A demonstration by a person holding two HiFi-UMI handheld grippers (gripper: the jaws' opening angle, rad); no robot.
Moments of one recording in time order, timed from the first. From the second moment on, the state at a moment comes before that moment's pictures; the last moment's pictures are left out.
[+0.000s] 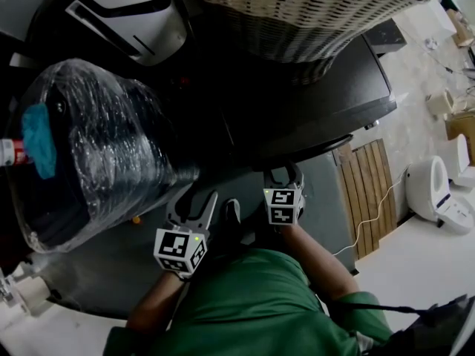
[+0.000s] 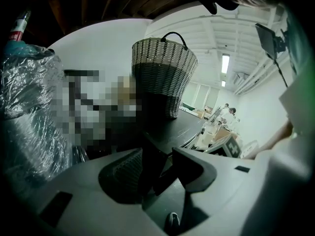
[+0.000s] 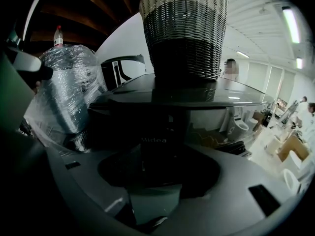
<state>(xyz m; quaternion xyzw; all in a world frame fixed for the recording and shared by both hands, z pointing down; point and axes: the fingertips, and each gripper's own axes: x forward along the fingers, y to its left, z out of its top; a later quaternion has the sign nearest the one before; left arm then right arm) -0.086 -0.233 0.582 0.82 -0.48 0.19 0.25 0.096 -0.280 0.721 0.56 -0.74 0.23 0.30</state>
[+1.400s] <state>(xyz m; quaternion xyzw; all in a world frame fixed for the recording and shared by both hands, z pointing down) -0.075 -0.237 0.543 0.84 -0.47 0.15 0.21 0.107 -0.272 0.596 0.56 -0.78 0.12 0.26</state>
